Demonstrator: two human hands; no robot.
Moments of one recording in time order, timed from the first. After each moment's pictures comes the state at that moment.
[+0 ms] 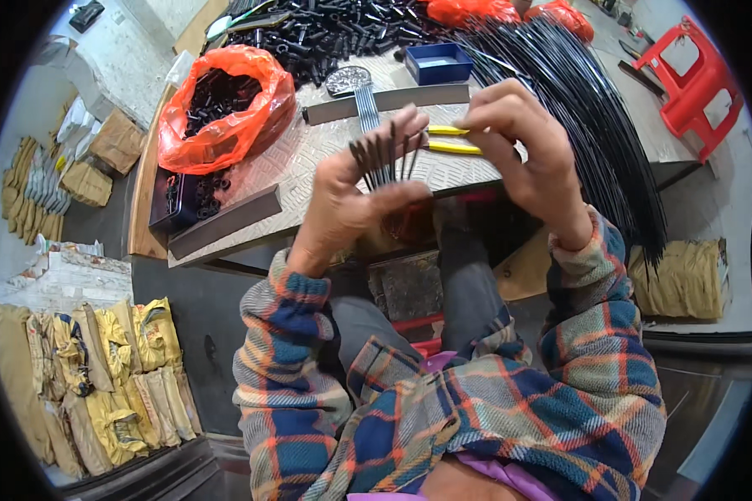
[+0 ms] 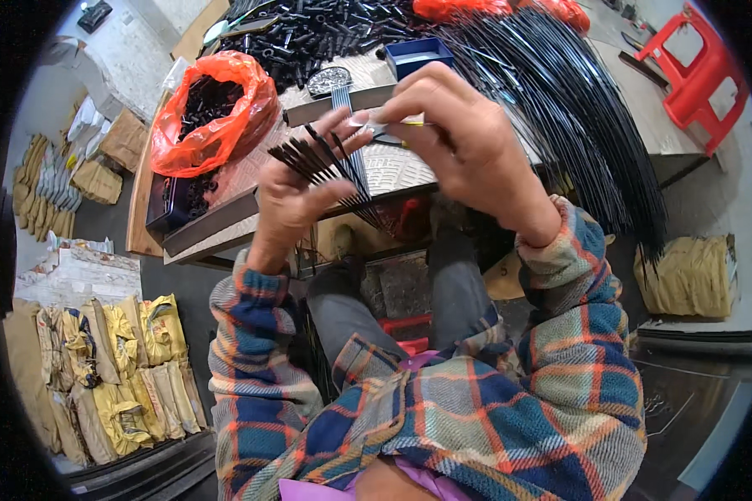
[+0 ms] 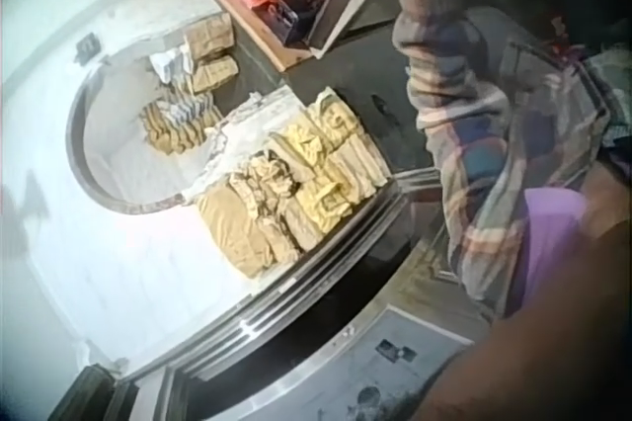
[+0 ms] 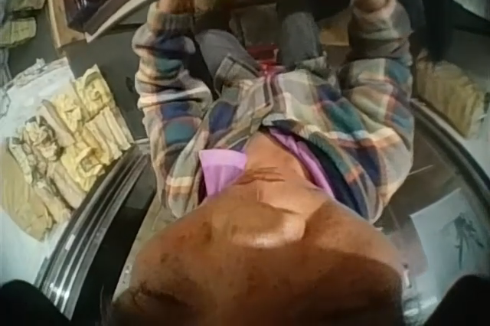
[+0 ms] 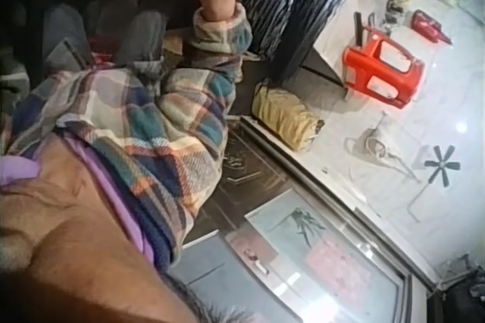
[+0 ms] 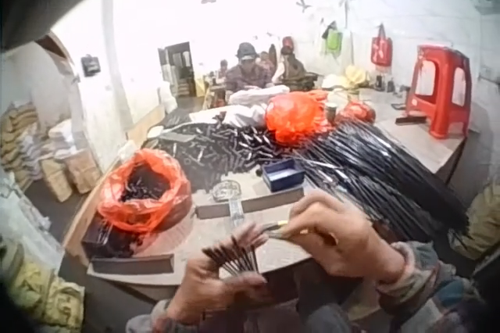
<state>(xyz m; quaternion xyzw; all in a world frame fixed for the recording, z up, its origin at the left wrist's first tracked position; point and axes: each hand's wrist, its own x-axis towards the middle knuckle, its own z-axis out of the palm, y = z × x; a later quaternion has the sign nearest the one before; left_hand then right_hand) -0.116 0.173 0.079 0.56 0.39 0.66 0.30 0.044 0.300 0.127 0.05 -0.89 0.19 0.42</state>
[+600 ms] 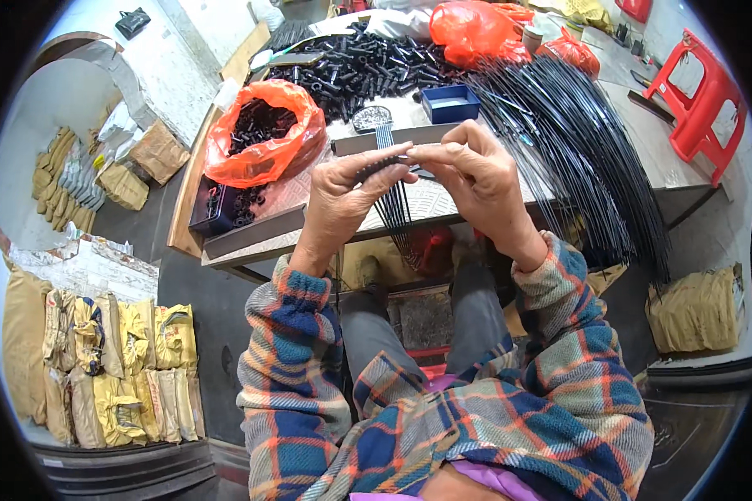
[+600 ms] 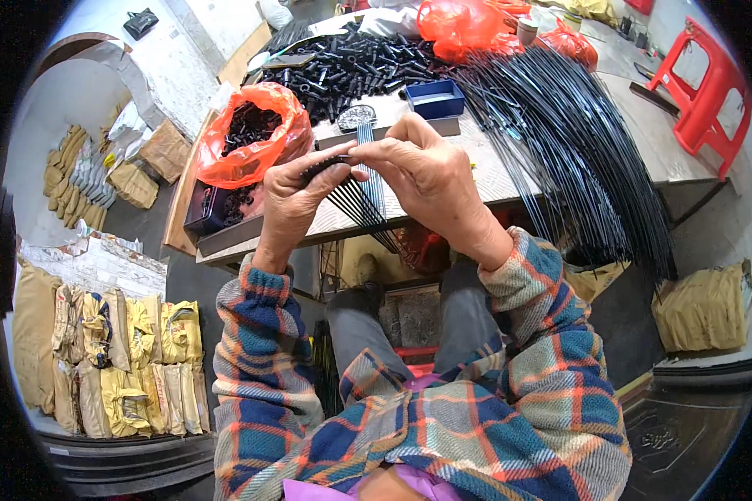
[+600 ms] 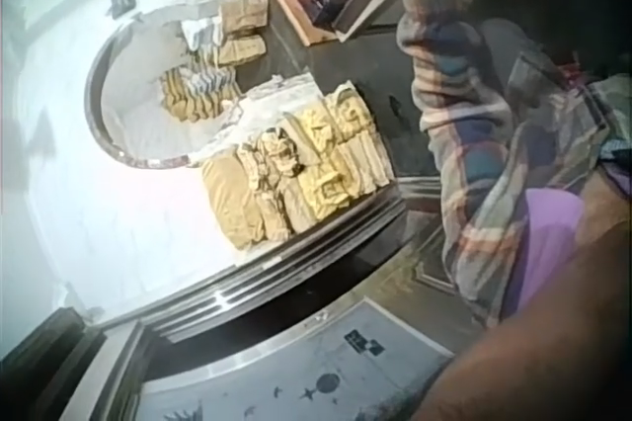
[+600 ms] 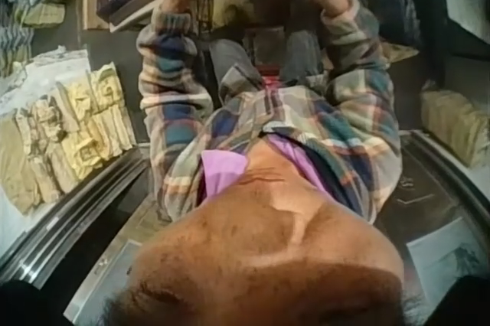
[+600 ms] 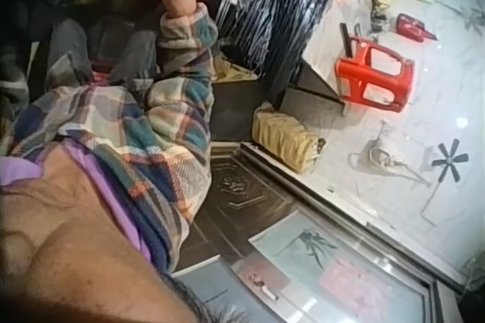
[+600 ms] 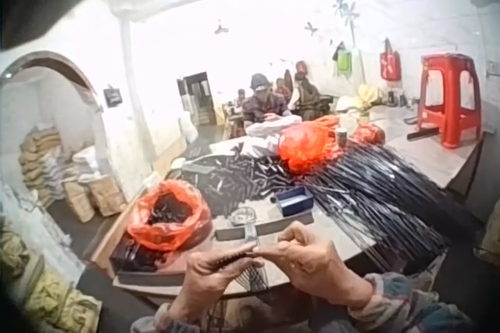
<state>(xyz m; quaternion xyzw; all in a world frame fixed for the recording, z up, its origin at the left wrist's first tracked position) -0.104 0.160 0.115 0.57 0.50 0.62 0.22 0.035 0.278 0.113 0.03 -0.82 0.26 0.51</state>
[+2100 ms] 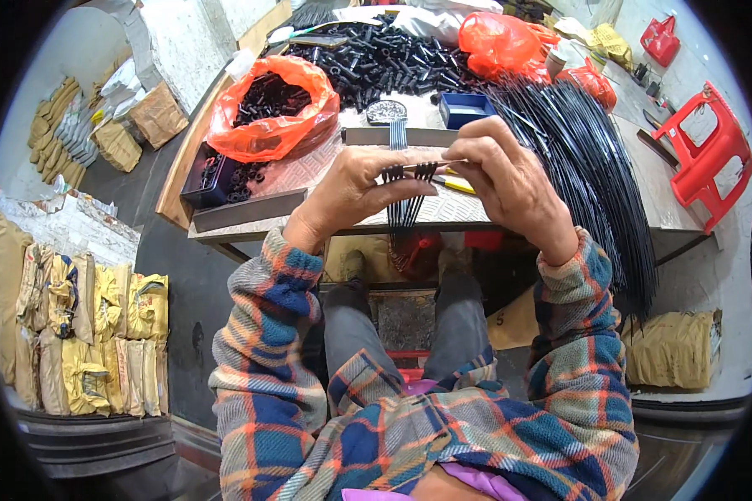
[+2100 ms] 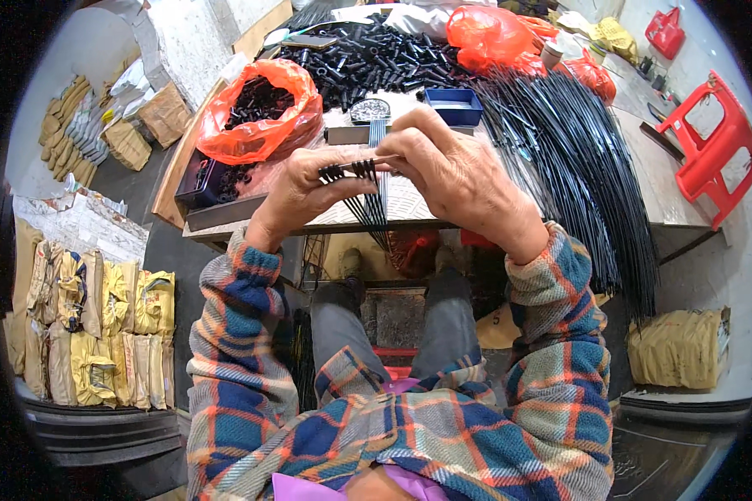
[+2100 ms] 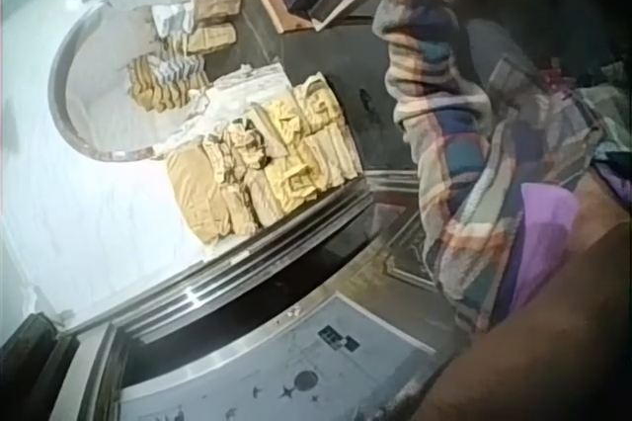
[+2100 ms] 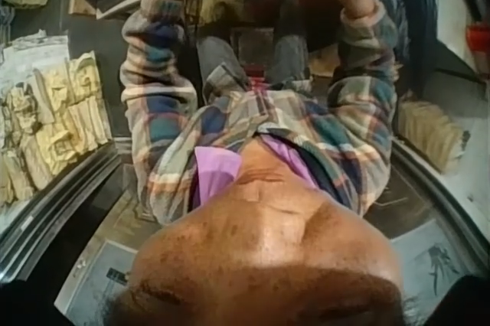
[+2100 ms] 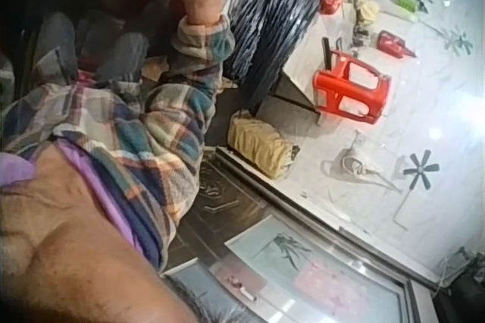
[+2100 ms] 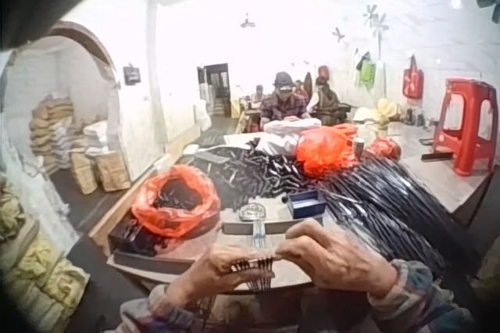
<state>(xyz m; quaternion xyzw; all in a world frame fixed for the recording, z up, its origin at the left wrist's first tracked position) -0.125 0.160 0.115 0.68 0.53 0.49 0.13 0.034 0.288 0.144 0.12 -0.89 0.09 0.44</state>
